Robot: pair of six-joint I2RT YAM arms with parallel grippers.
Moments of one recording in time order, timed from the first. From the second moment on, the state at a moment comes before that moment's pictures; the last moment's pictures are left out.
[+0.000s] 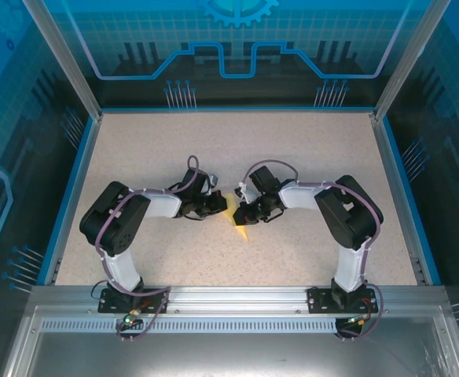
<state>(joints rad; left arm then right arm) -0.45 1.80 0.79 0.12 0.44 -0.74 0.60 1.88 1.00 -0.27 -0.67 0.34</state>
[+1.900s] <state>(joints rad) -0.47 1.86 0.93 -0.07 0.39 -0.69 0.61 1.64 0.68 -0.16 -0.55 0.34</state>
